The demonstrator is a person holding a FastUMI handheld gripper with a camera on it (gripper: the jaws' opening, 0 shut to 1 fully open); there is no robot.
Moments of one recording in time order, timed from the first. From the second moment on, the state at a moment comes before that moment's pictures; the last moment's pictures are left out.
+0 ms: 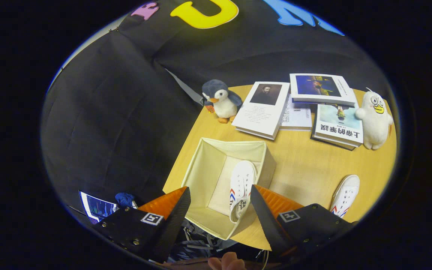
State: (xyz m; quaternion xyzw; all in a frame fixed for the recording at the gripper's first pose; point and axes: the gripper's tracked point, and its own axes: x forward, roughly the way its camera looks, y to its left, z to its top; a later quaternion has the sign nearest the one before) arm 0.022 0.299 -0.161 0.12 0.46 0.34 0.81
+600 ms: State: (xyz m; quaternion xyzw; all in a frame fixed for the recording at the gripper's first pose) arm 0.036 0.135 -0.177 0.16 0.44 0.22 0.86
